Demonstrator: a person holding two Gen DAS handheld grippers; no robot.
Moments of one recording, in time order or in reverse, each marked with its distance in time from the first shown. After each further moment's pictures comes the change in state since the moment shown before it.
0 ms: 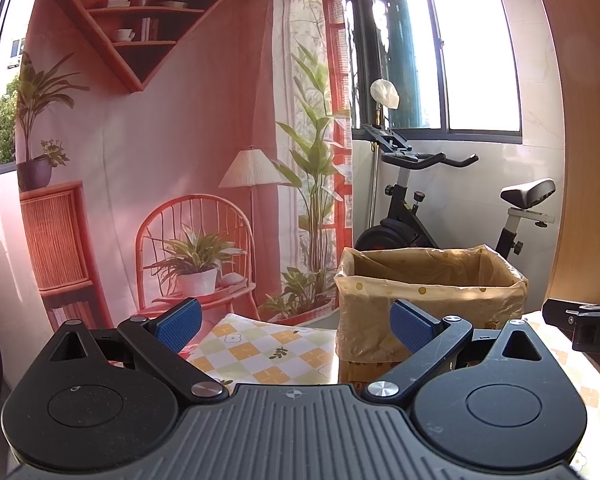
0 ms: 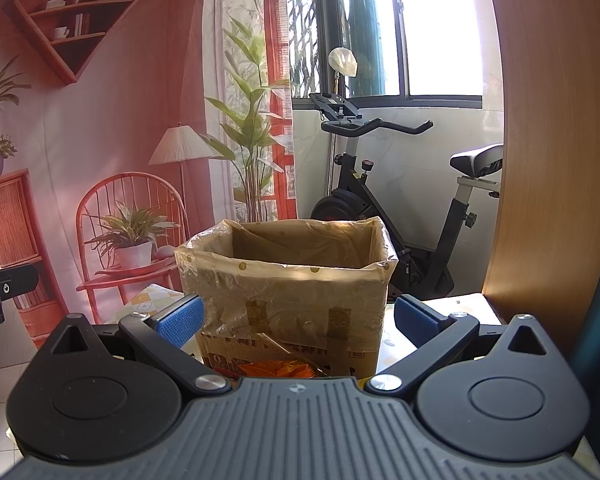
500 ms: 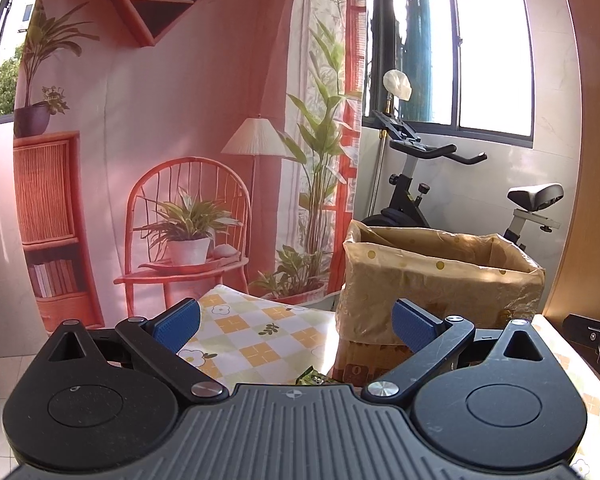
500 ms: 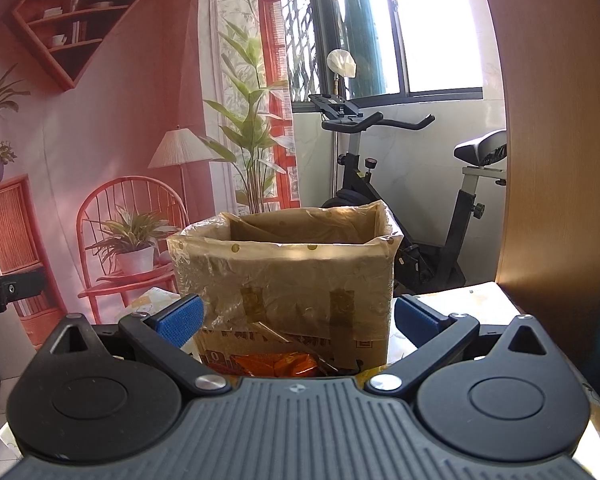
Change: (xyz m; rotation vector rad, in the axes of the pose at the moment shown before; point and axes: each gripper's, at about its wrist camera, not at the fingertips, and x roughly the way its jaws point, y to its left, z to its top) left arm 0.048 0.013 -0.040 -0.088 0.048 -0.011; right arm 0.029 -0.017 -0.040 0.046 -0.017 0.019
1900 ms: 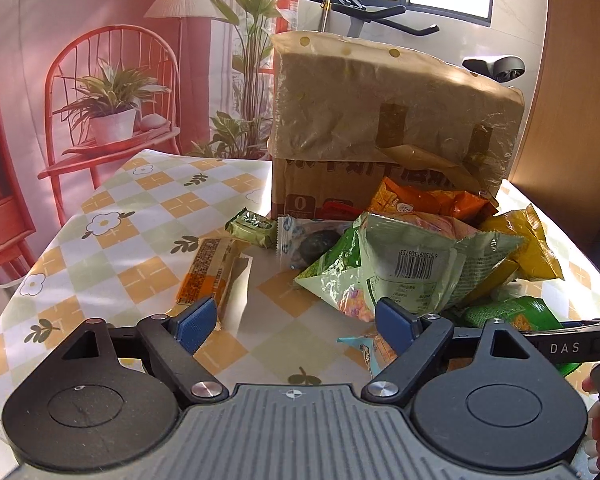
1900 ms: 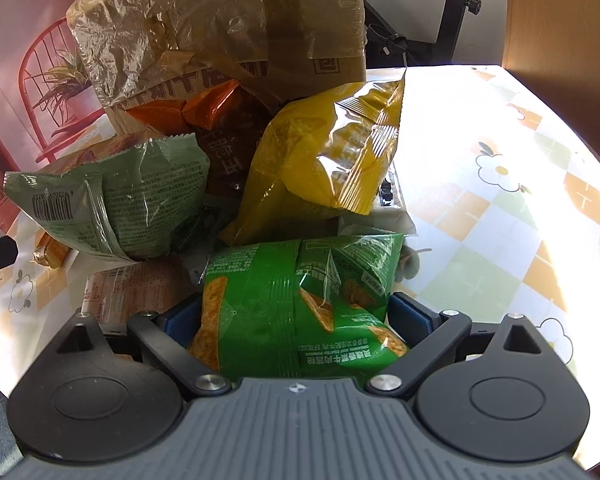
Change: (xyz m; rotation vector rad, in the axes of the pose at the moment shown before) left arm 0.064 -0.014 -0.116 0.072 0.337 -0.204; right arm 0.092 -0.051 -0.127 0.096 0.541 -0.015
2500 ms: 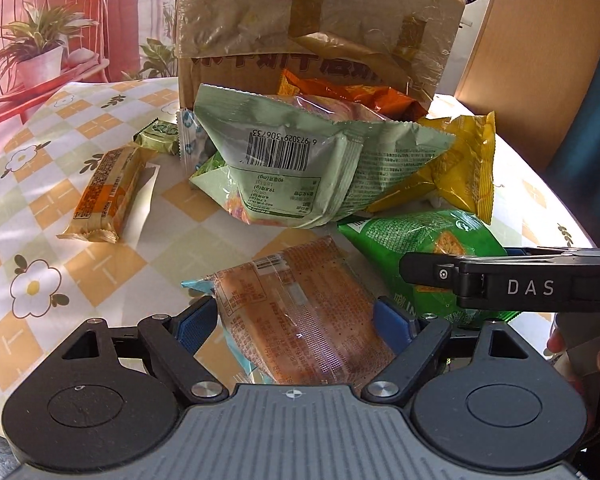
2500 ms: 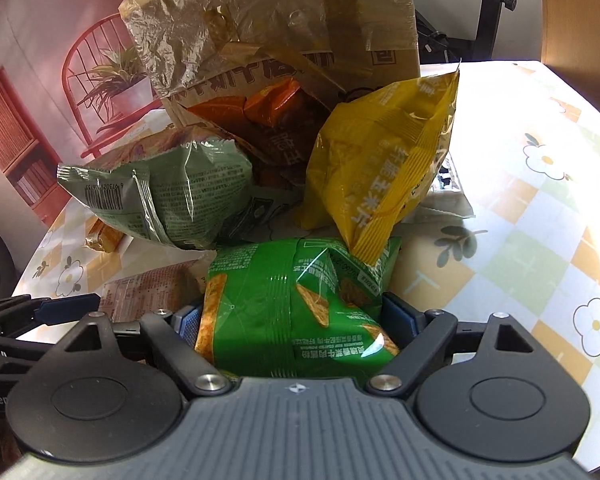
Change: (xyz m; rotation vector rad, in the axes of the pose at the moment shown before) left arm 0.030 -0.036 -0.040 0.057 0.225 -0.169; right arm -0.010 0.017 -0.010 -0.019 -0.003 0.125
